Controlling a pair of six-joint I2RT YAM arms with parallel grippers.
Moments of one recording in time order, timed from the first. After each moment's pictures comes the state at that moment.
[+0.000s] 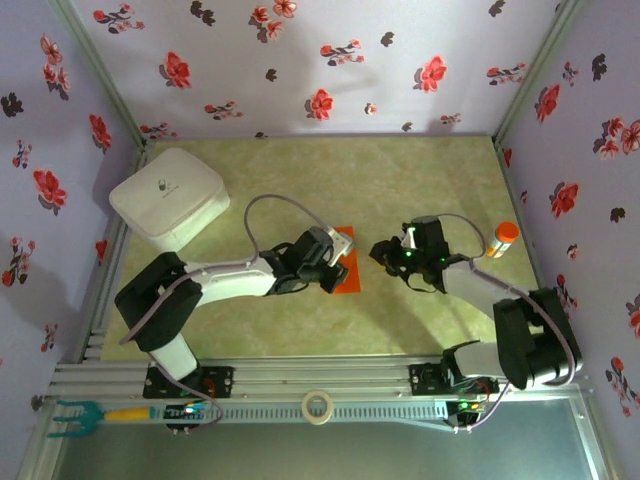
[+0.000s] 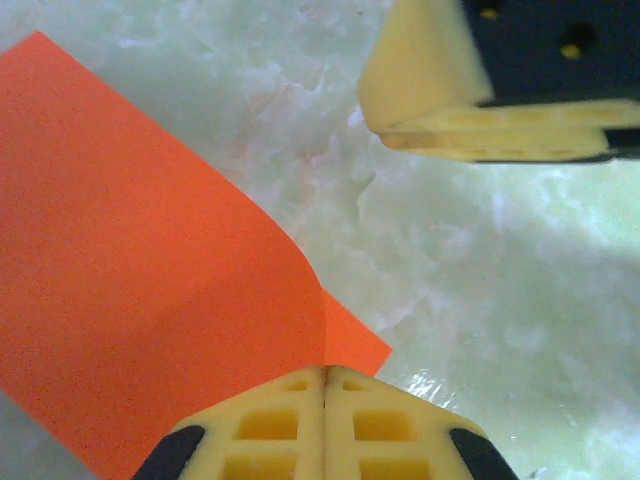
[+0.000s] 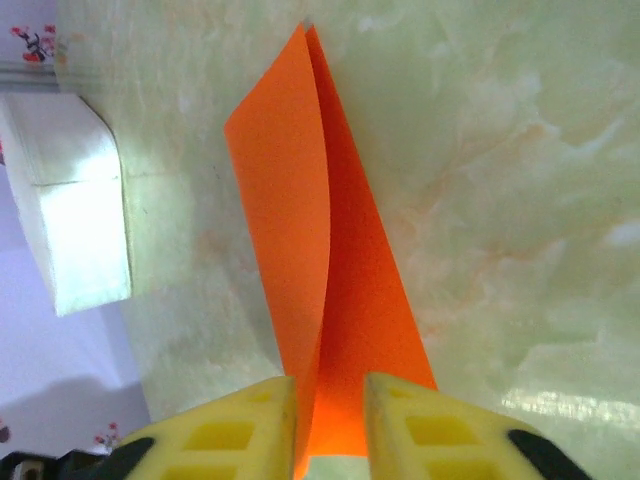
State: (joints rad) left arm -0.96 1.68 0.92 0.01 0.15 -0.28; right arm 0.32 1.30 0.53 -0.03 -0.53 0.96
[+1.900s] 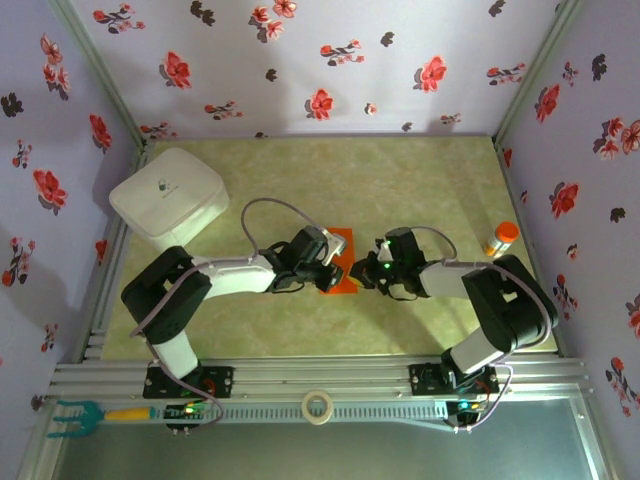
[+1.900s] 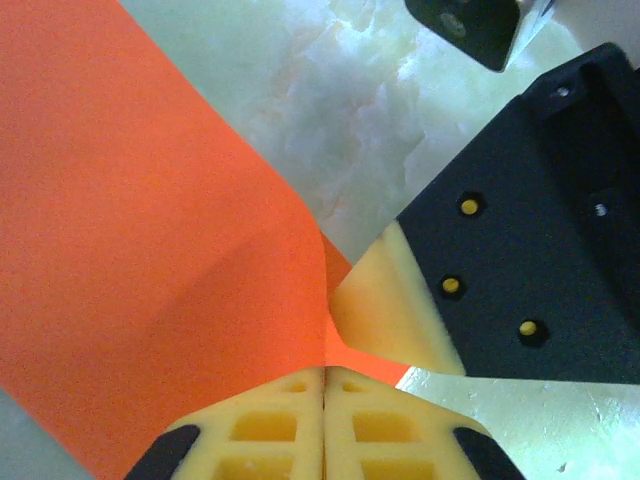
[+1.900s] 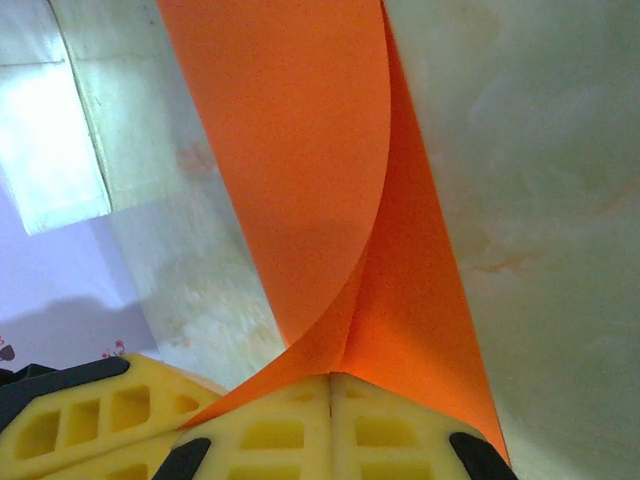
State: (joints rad) left arm -0.91 1.73 0.90 0.01 0.21 -0.32; right arm 0.48 1.55 0.51 0.21 -0.63 1.08
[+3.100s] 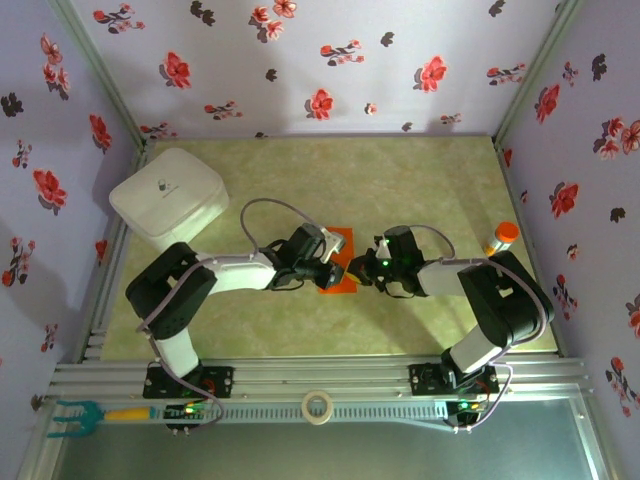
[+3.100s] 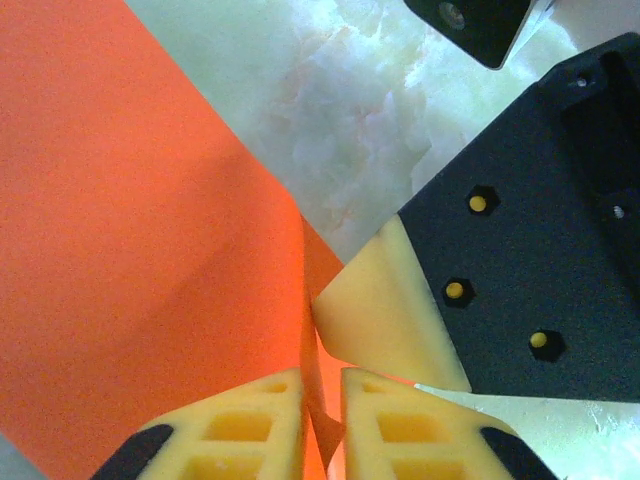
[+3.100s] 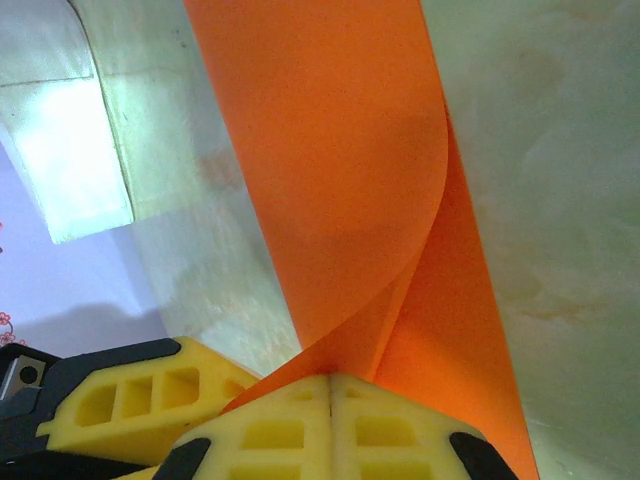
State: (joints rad) left arm -0.88 1.76 0.90 0.06 0.26 -0.33; right arm 0.48 1.58 0.51 0.29 -0.63 1.11
